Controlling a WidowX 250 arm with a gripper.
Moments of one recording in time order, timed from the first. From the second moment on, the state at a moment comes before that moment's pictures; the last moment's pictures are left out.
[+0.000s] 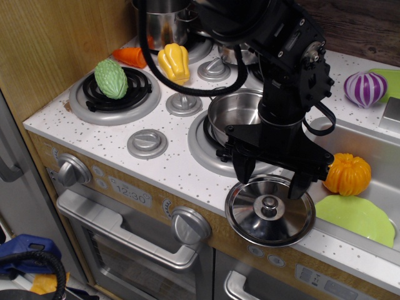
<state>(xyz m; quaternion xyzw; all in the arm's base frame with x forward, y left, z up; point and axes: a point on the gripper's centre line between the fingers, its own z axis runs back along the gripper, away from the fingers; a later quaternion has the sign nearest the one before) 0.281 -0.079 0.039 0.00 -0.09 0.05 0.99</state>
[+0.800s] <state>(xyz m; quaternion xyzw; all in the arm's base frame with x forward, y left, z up) 0.281 -0.077 0.008 -0.02 -0.09 0.04 0.99</state>
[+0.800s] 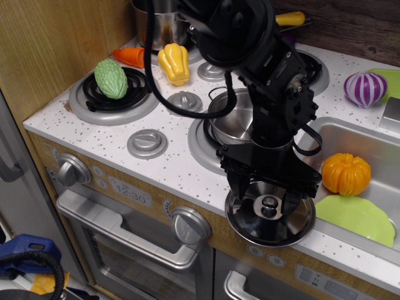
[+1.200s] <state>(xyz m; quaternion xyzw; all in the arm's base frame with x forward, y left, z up) 0.285 -0.078 0.002 -0.02 -0.11 0.05 0.99</state>
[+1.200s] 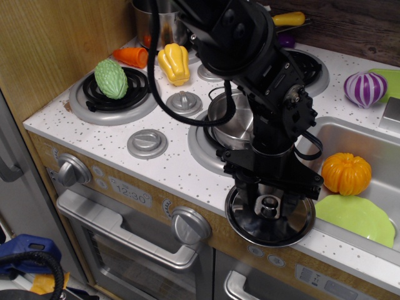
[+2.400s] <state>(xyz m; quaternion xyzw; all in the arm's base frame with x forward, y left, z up) 0.281 -0.068 0.058 0.07 -0.05 0.04 1.00</state>
